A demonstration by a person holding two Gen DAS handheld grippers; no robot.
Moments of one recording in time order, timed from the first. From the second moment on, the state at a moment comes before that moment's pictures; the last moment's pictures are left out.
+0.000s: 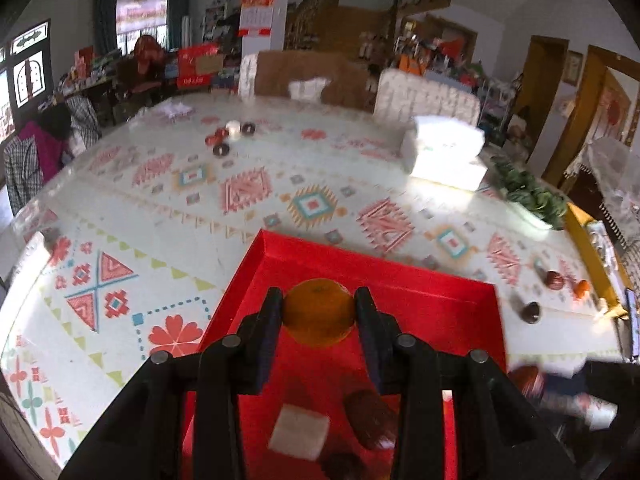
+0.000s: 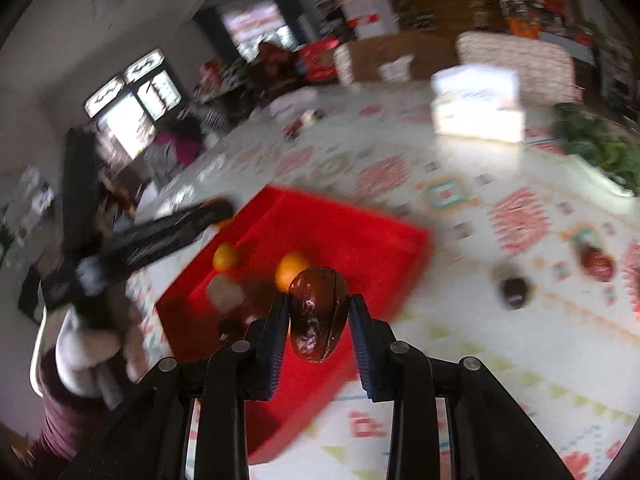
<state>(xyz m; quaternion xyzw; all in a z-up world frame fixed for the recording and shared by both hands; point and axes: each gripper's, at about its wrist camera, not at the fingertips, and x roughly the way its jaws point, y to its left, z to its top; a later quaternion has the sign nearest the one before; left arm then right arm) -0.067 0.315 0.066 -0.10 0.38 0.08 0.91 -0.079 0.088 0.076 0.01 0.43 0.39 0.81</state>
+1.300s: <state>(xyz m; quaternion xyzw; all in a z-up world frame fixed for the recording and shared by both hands) -0.151 0.252 0.137 -0.12 0.30 0.04 0.95 -0.137 0.081 0.069 -0.07 0.38 0.39 0.84</state>
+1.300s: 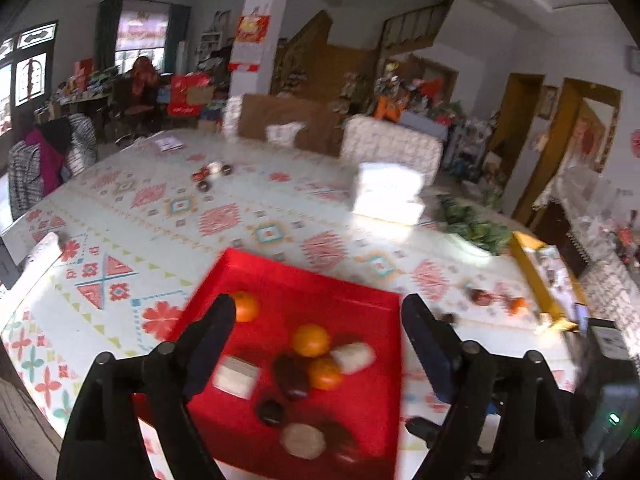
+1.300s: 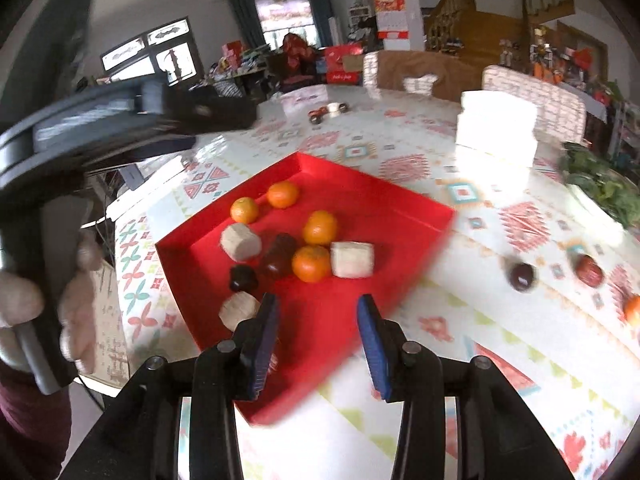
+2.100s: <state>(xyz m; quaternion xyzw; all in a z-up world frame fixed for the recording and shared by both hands) -0.153 0.136 0.120 -0.13 0.32 -0.10 0.93 -0.052 -0.192 0.103 0.09 0.38 0.14 0.91</state>
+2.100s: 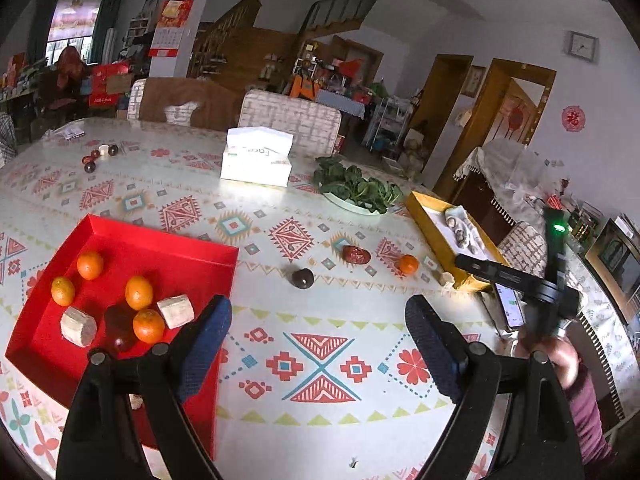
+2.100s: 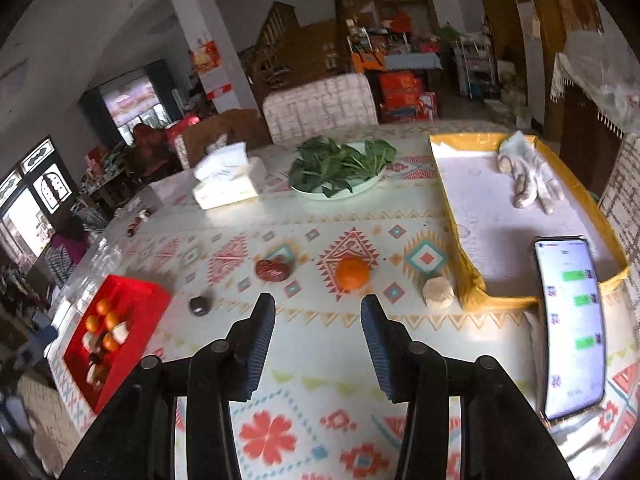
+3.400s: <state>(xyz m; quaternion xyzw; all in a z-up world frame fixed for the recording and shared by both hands) 0.074 0.007 0.014 -0.09 0.47 -0.10 0.87 -0.003 -0.200 0.045 0.15 0.41 0.13 0.89</state>
